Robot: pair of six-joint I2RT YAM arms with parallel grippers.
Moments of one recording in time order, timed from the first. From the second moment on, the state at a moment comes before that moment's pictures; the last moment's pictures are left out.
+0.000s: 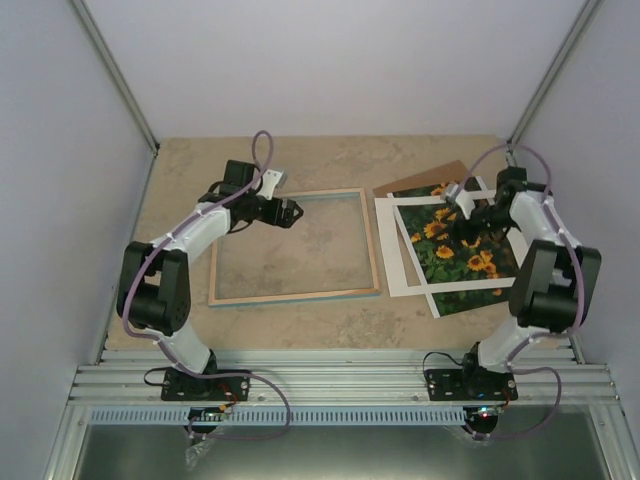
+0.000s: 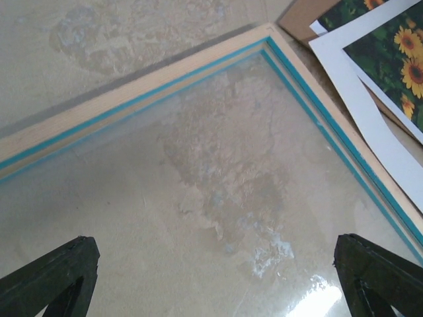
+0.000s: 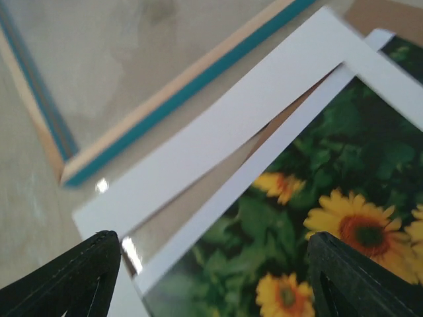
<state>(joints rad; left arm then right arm) -0.25 1.68 1.16 -0.30 0.45 0.05 -0.17 1.76 1.31 -0.99 -0.80 -0.99</state>
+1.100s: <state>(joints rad) -0.67 2.44 2.03 -0.25 0.17 -0.72 -0.25 1.88 1.35 -0.82 -0.73 -0.85</state>
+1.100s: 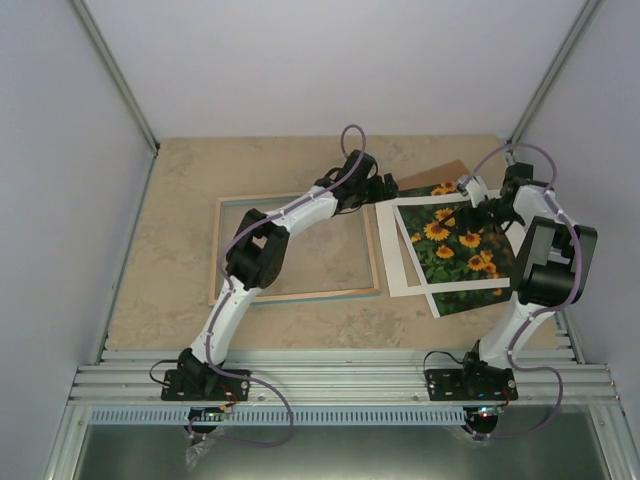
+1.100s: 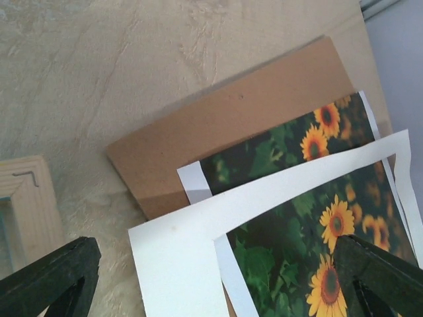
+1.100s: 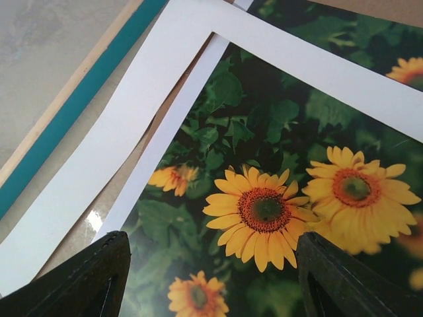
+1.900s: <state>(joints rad) -0.69 2.57 2.12 -0.21 0.20 -0.77 -0.26 1.91 1.31 -0.80 -0.70 -0.81</state>
